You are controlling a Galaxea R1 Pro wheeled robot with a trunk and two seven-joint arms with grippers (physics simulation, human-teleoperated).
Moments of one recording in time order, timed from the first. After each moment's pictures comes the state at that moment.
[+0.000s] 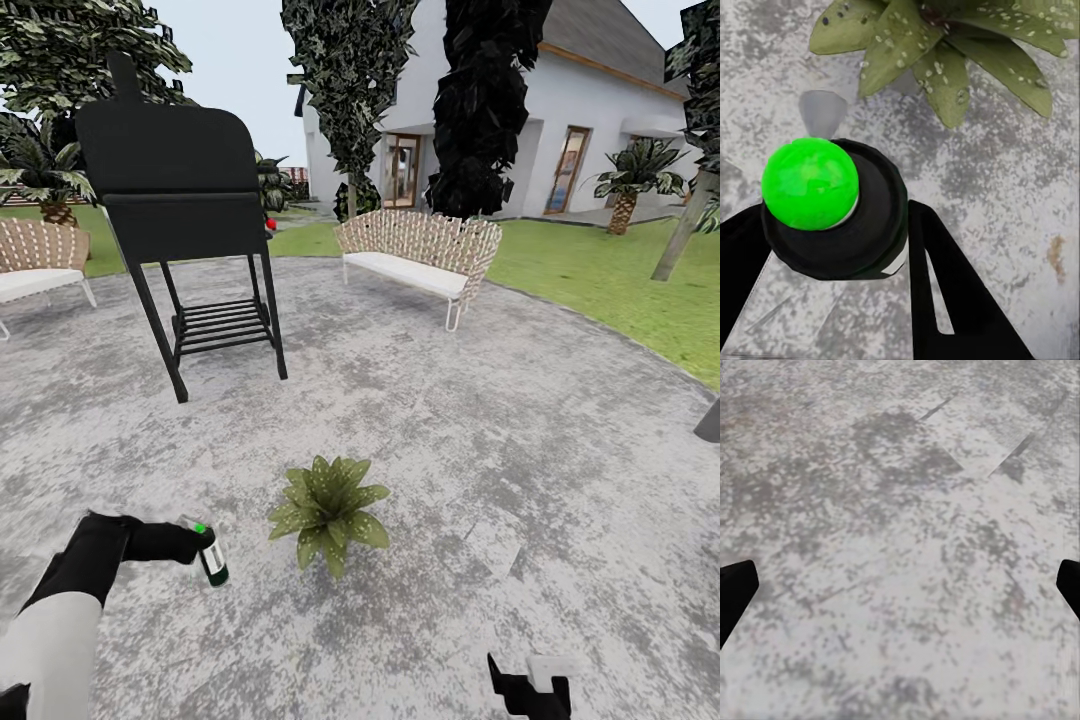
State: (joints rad) left arm -0.74 0.15 0.58 -0.72 -0.90 0.41 -1.11; right arm -0.44 -0.10 0.52 -0.03 -0.56 -0.62 0.06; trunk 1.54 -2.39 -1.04
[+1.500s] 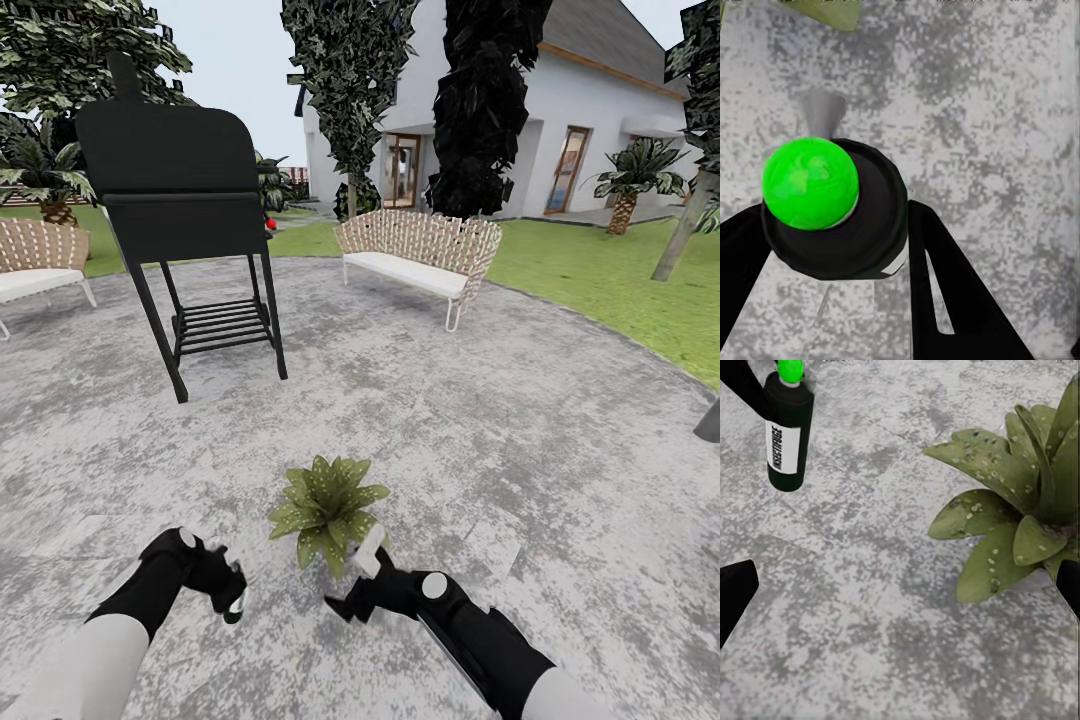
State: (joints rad) left arm -0.66 0.07 0.19 -0.67 -1.06 0.22 -1.02; right arm -0.54 0.00 0.68 -0.87 0.00 0.15 0.41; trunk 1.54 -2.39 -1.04
